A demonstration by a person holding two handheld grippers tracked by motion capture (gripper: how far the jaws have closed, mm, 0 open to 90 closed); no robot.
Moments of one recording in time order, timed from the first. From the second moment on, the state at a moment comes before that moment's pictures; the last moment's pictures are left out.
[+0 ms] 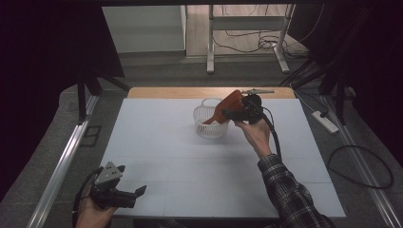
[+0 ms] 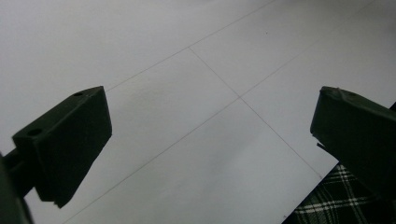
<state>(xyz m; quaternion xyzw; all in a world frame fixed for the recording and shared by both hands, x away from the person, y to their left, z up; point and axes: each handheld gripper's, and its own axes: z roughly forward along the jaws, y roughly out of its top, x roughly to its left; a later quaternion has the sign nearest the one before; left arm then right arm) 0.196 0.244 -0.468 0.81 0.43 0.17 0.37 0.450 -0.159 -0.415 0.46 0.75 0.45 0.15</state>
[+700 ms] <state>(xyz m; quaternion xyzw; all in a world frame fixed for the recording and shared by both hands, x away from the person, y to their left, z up) 0.197 0.243 -0.469 0.81 0.42 0.17 0.37 0.445 -0.158 -0.417 0.43 0.80 0.38 0.19</state>
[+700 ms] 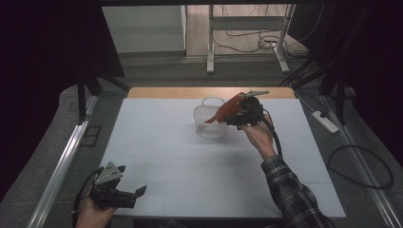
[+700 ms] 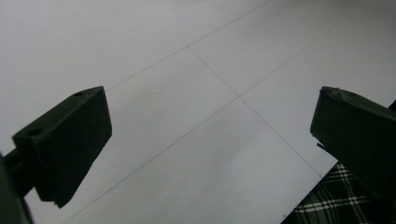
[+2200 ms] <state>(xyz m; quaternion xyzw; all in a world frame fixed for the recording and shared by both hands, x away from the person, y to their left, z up) 0.196 0.244 -0.468 0.80 0.43 0.17 0.37 0.426 -0.178 -0.415 0.42 0.81 0.37 0.19</state>
